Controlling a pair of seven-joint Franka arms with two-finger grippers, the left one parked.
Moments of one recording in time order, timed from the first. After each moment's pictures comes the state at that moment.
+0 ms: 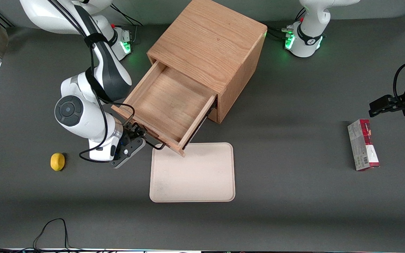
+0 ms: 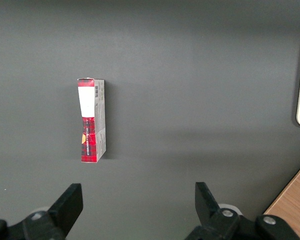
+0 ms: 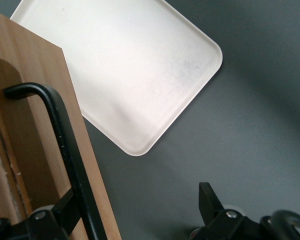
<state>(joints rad) 0.38 0.41 -0.03 -1.59 0.11 2.00 -0.38</state>
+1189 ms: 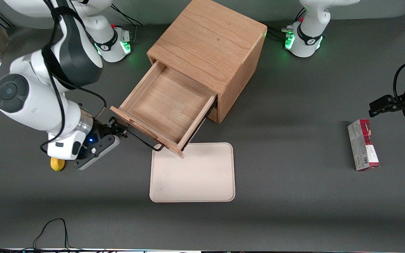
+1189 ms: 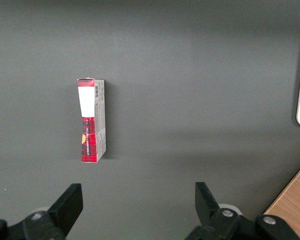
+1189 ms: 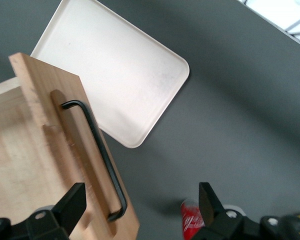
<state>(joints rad) 0.34 0.39 -0.05 -1.27 0.11 1.68 -0.27</state>
